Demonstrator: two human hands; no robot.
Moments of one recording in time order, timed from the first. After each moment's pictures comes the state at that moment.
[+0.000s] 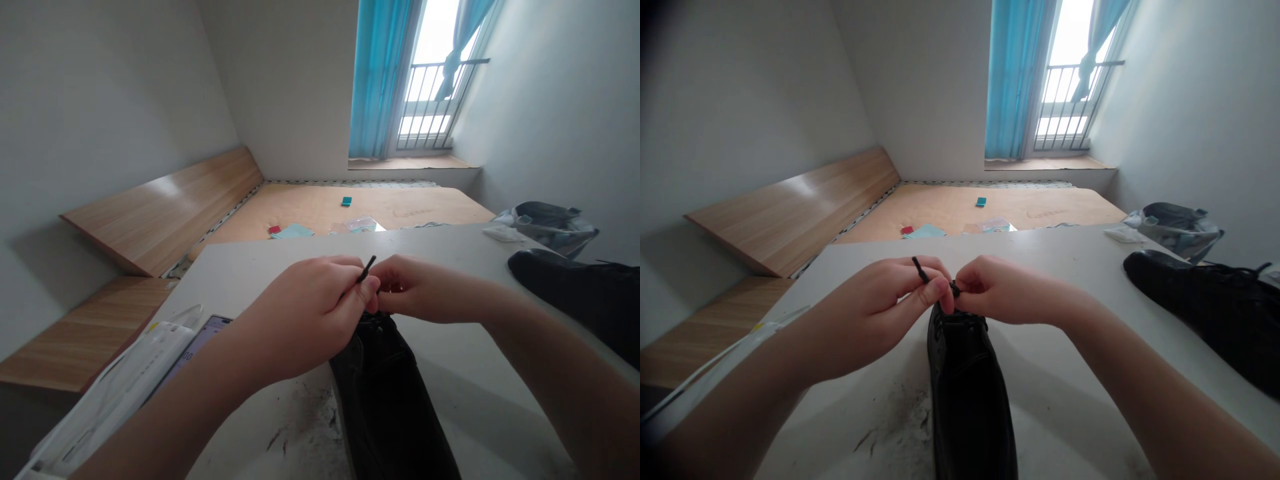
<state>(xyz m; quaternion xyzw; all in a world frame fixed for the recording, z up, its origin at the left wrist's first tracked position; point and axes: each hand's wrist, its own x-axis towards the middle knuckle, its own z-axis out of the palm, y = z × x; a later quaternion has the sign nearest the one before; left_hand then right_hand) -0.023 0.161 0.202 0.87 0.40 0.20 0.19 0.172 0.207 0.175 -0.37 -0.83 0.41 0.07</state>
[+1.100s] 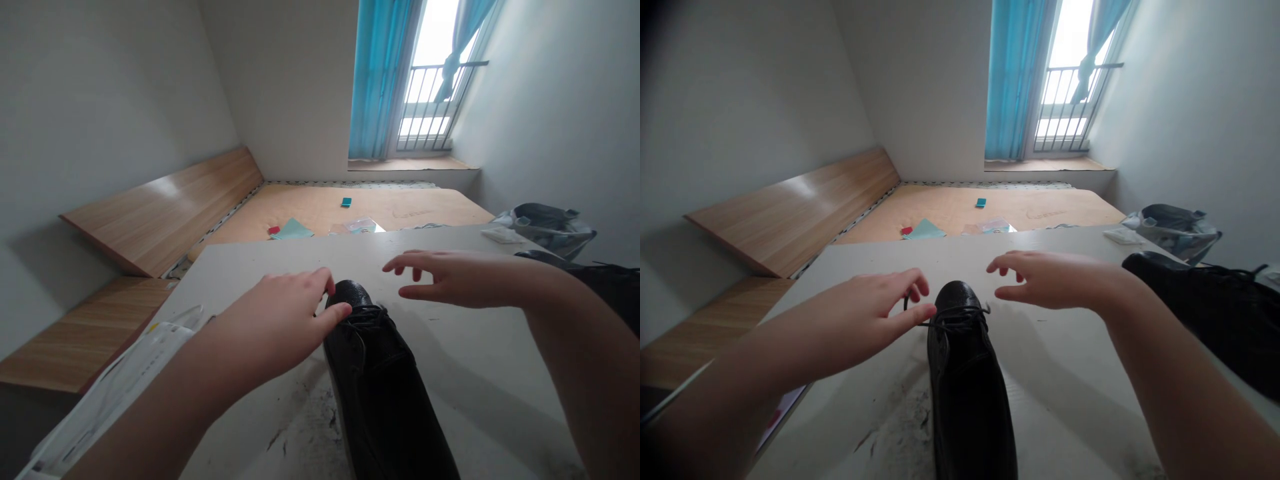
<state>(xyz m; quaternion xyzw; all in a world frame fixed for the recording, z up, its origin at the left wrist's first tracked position) -0.041 0.158 0.197 0.82 0.54 0.02 0.16 0.217 0.219 0.183 -0.51 -0.82 0.26 -0.03</state>
